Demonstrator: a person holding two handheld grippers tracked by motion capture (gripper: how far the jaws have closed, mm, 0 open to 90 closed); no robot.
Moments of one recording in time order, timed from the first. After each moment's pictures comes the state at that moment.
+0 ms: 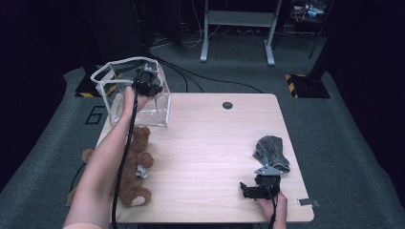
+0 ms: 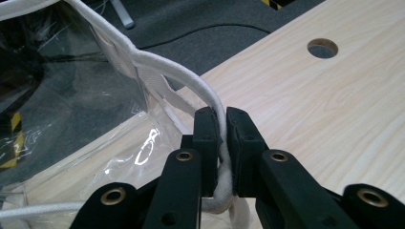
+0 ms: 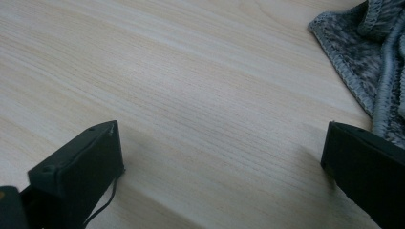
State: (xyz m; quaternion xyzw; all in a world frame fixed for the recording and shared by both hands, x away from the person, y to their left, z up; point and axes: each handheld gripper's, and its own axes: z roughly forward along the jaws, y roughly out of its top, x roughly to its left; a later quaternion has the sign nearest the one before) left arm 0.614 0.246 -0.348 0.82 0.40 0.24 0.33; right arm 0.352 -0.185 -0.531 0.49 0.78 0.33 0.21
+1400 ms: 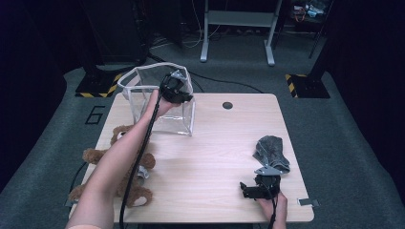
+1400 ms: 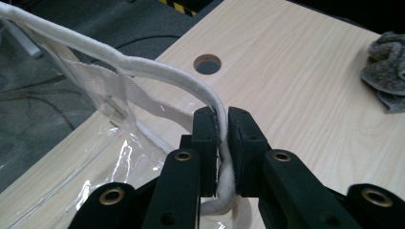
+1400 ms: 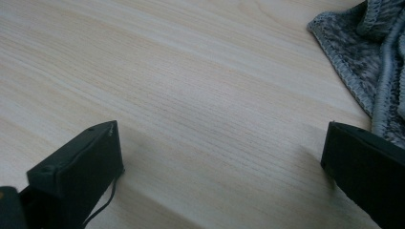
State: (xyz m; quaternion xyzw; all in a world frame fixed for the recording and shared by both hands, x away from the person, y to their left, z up) left arm 0.594 0.160 -0.348 0.87 0.28 0.15 0.38; right arm 0.351 -0.185 -0.531 0.49 0.78 0.33 0.20
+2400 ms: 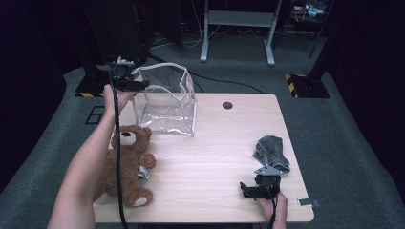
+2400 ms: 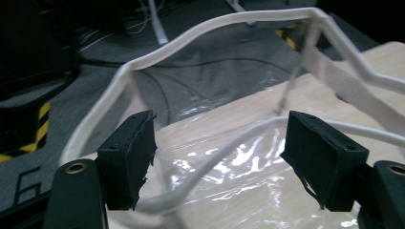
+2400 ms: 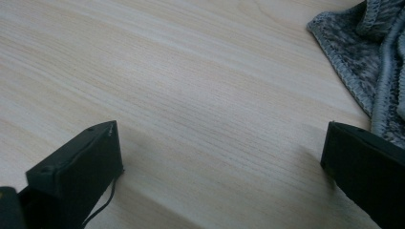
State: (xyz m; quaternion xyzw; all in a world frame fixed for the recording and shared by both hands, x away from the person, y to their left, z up) left arm 0.596 0.312 -0.321 0.73 0.48 0.28 0.39; right arm 0.352 -0.184 -0.531 0.50 0.78 0.33 0.21
